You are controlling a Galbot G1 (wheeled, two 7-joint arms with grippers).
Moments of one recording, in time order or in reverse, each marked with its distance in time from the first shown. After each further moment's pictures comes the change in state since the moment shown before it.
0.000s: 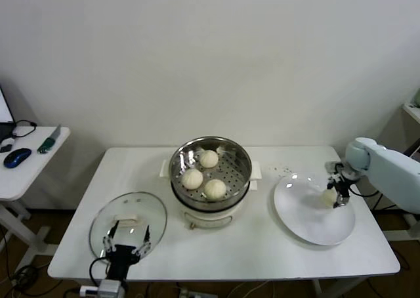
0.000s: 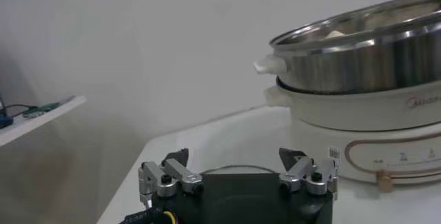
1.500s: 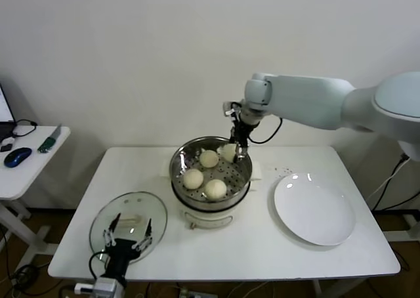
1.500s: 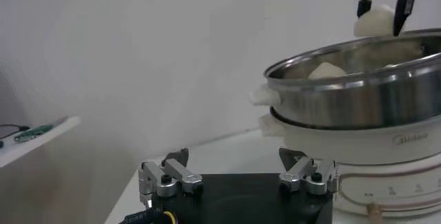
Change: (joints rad) left arm 0.014 0.027 -0.004 -0.063 -0.038 -0.007 0.020; right arm 0.583 0.547 -0.642 0.160 0.886 -0.217 0.104
